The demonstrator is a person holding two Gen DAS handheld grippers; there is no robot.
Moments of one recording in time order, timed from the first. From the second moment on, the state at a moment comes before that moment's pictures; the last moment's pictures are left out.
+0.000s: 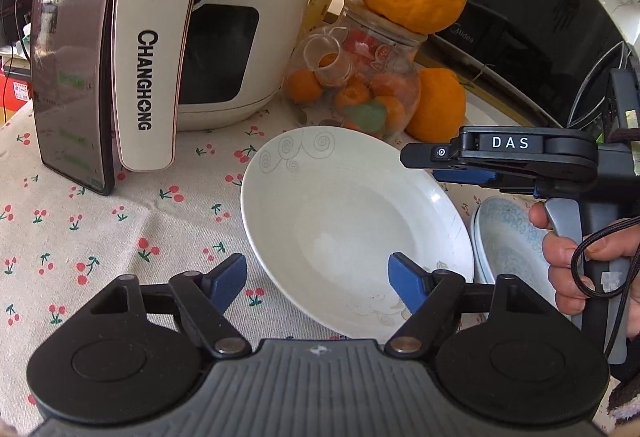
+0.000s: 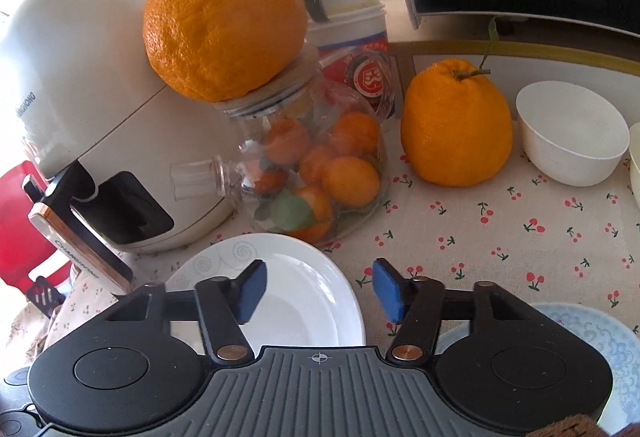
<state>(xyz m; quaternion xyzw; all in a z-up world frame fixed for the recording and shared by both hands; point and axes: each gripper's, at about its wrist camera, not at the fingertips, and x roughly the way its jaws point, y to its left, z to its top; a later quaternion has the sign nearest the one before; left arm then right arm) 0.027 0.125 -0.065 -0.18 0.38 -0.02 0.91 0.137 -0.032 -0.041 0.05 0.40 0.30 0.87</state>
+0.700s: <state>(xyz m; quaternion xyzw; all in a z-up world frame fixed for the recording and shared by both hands) 0.026 0.132 -0.052 -0.21 0.37 0.02 0.91 0.134 -0.035 -0.045 0.04 0.41 0.28 0.87</state>
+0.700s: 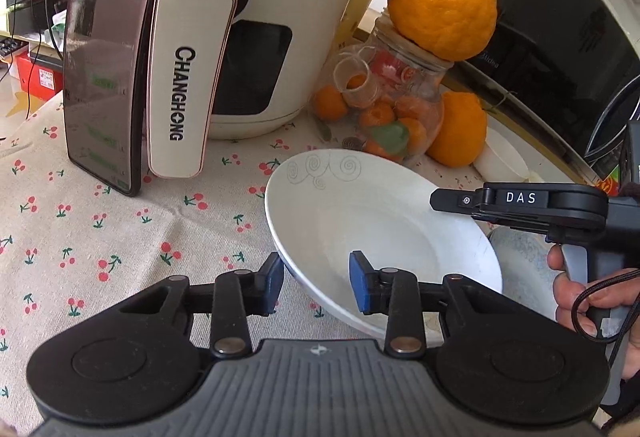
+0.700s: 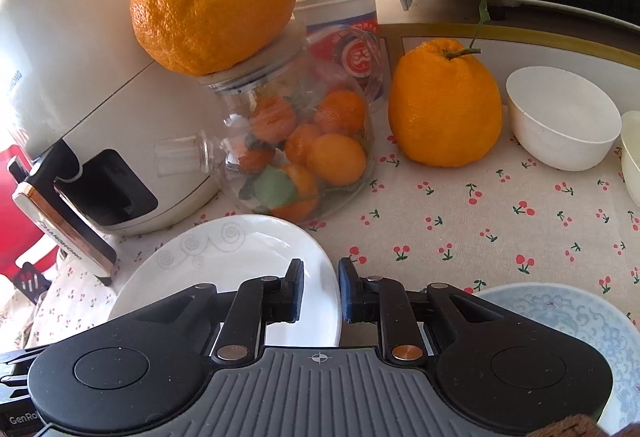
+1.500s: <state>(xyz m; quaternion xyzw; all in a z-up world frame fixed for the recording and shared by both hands) 0.019 0.070 -0.015 -0.18 0.32 -0.08 0.93 0.090 -0.115 0.012 0.07 0.36 0.23 0.90</state>
